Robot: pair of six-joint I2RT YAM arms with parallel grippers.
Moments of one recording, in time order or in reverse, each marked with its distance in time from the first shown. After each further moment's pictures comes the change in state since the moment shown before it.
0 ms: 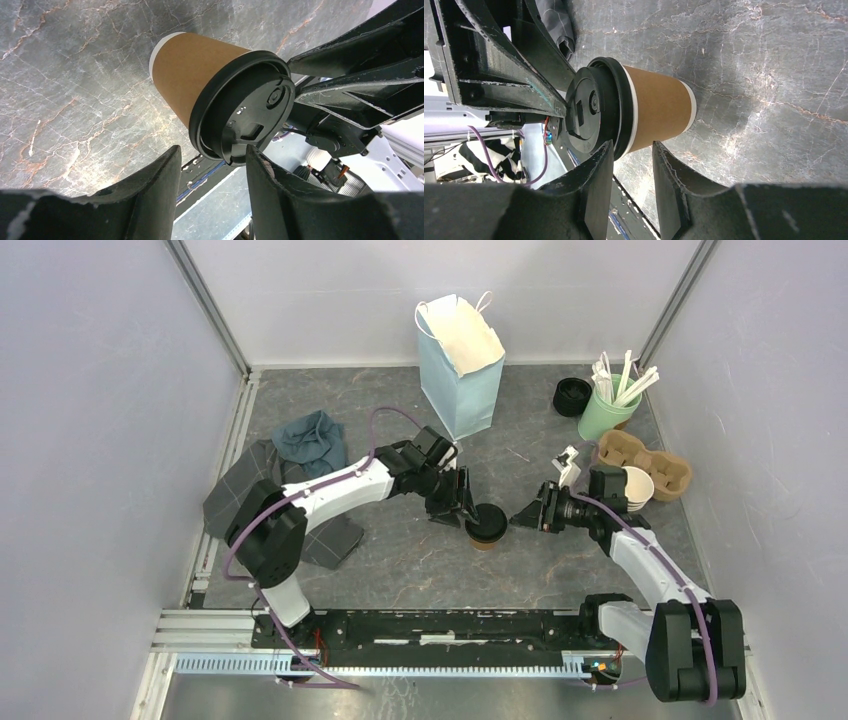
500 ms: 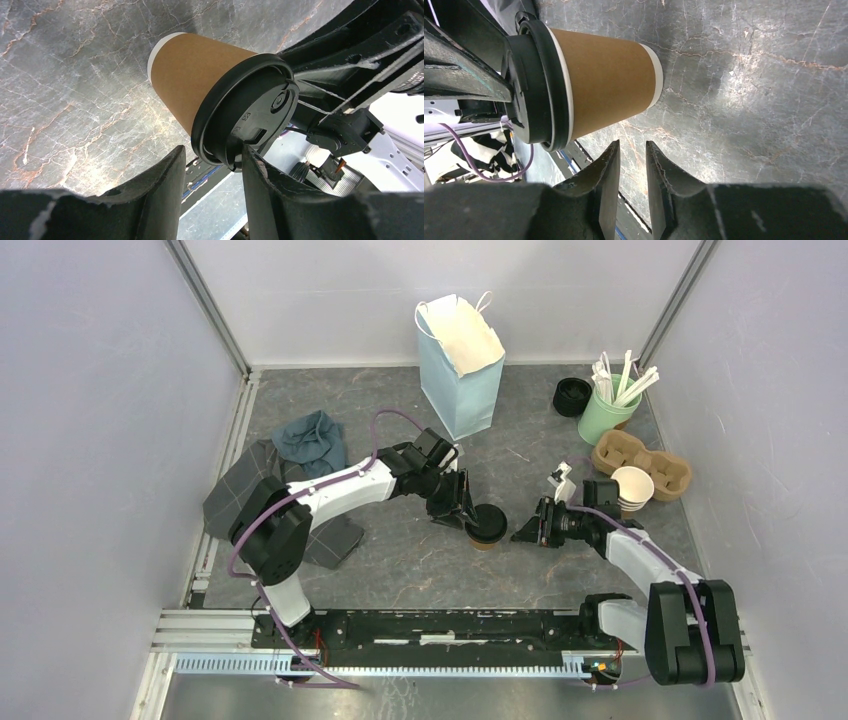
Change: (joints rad) left arm 0.001 0.027 -0.014 0.027 0.024 0.006; right arm 0.000 0.083 -0.084 0.003 0.031 -0.057
